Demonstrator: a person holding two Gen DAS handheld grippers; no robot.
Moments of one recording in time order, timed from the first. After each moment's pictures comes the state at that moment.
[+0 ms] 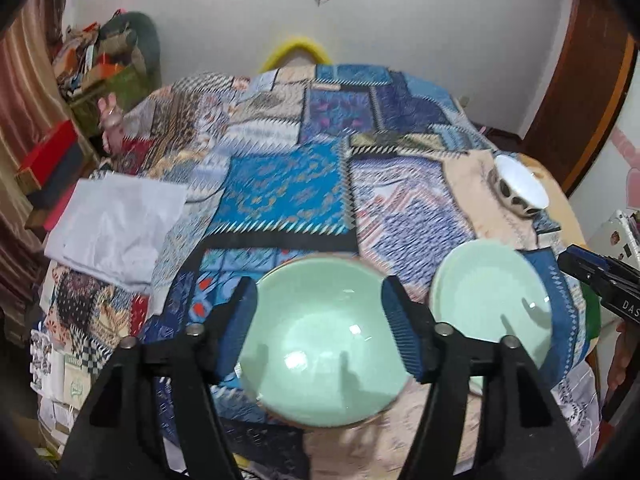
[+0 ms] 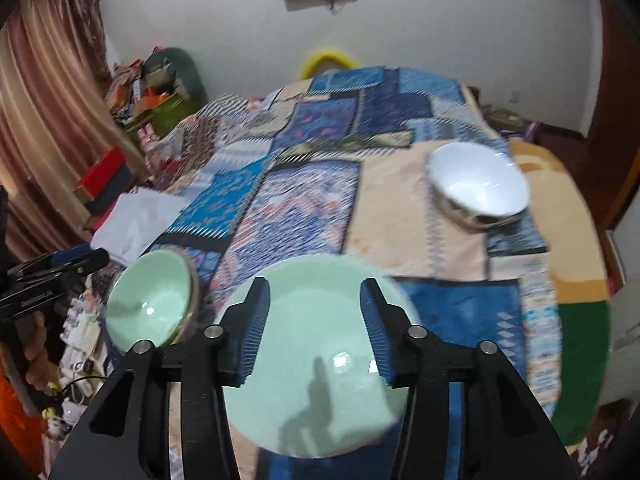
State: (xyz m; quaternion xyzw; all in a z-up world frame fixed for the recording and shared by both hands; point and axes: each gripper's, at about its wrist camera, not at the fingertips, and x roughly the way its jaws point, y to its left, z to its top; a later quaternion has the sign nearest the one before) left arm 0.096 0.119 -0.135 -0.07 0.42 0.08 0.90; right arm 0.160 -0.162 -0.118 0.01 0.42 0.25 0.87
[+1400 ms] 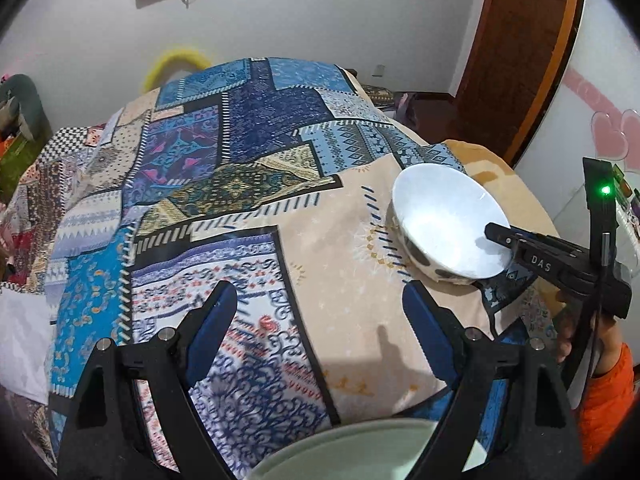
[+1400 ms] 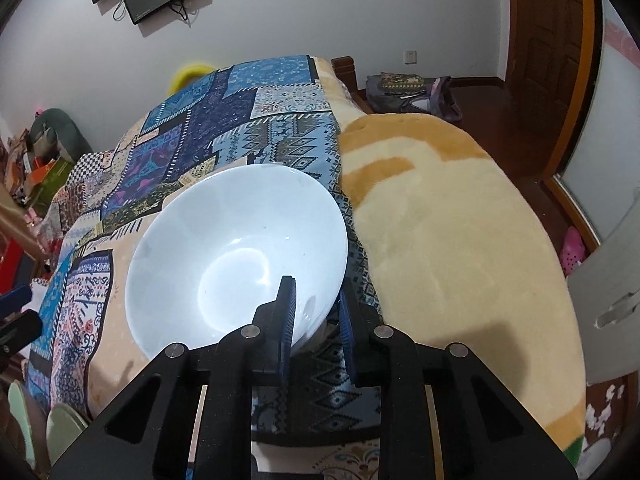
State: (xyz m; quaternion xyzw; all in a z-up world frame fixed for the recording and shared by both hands) left arm 0.334 -0.047 -0.187 -0.01 0.45 -0.06 0.89; right arm 0.333 -0.276 -0.197 0.08 0.45 0.11 0.88
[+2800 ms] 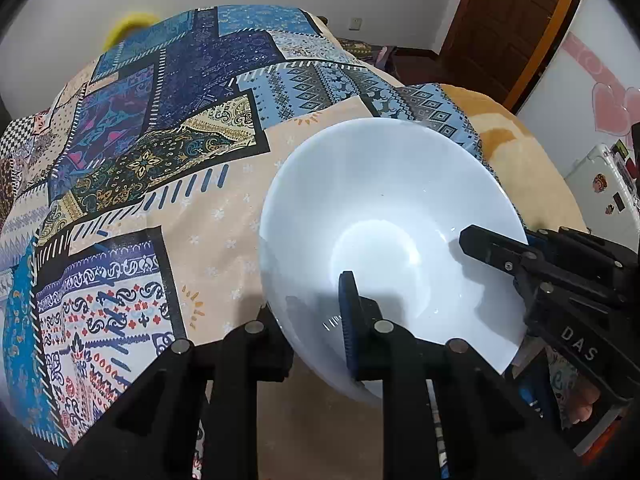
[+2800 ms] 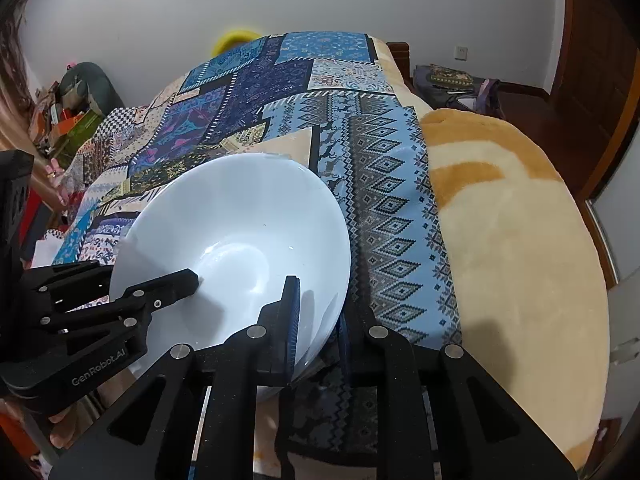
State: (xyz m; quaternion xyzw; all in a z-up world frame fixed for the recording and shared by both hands) left arm 0.402 -0.099 -0.256 0.00 0.52 -0.10 0.85; right arm 0.341 -0.238 -0.201 0.03 0.48 0.18 0.86
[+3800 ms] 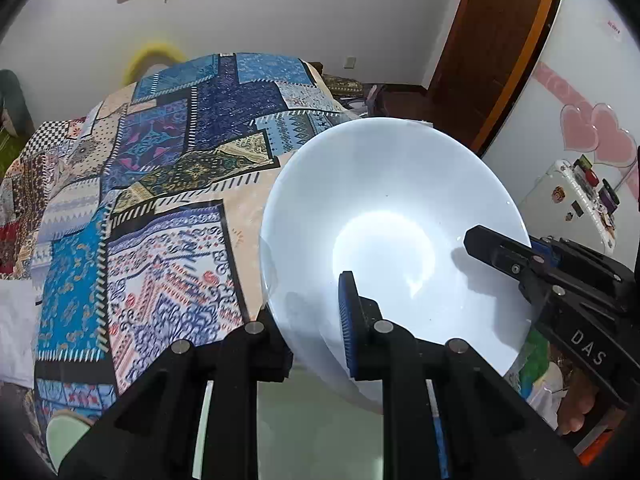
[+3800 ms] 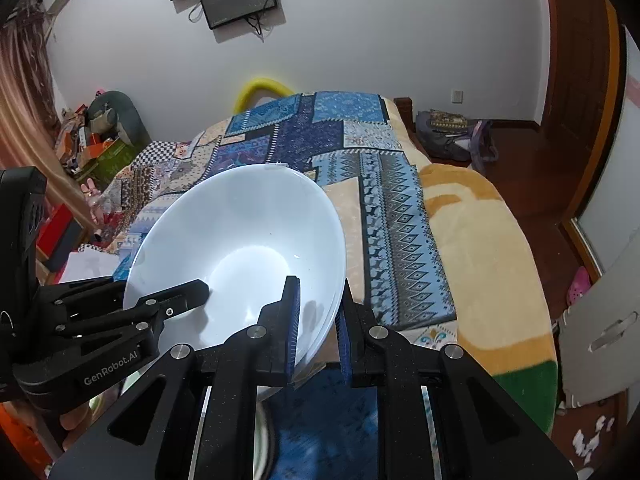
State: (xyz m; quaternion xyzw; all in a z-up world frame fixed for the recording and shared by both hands) left arm 0.280 -0.084 -0.155 -0.02 0.46 -0.10 0.88; right arm 0.244 -0.223 -0.114 0.05 0.40 0.18 0.89
